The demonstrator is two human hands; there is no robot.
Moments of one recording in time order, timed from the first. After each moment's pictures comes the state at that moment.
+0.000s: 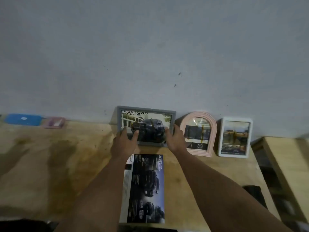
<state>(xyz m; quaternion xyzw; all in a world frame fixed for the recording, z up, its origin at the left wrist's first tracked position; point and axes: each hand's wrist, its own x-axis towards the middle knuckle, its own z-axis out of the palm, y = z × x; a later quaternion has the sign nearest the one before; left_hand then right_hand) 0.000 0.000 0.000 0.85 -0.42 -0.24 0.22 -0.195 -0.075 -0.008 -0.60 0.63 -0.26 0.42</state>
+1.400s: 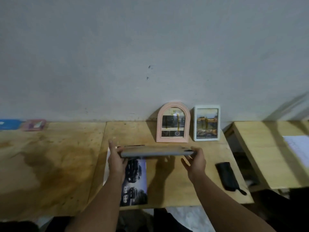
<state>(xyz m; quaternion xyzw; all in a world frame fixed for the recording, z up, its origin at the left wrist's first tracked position) -0.098 0.094 -0.010 0.61 -0.04 -0.51 0.60 -0.367 0.044 -0.021 -0.11 0.62 -0.50 0.60</state>
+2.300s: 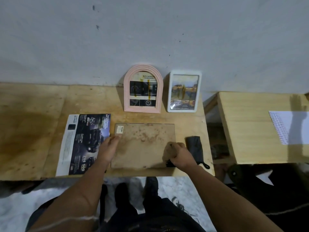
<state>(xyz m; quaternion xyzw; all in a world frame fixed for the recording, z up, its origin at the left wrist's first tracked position) -0.227 0.097 -0.110 0.79 -0.25 -0.47 0.30 -0.551 0.041 -0.111 -0.69 0.60 0.09 0.39</state>
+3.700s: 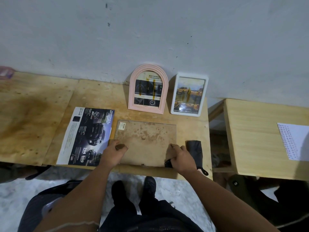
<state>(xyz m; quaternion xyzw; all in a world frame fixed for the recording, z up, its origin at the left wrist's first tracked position) -0.257 0.120 -0.126 0.83 -0.28 -0.45 0.19 -0.568 0.041 -0.127 -0.74 0.59 0.08 0.32</state>
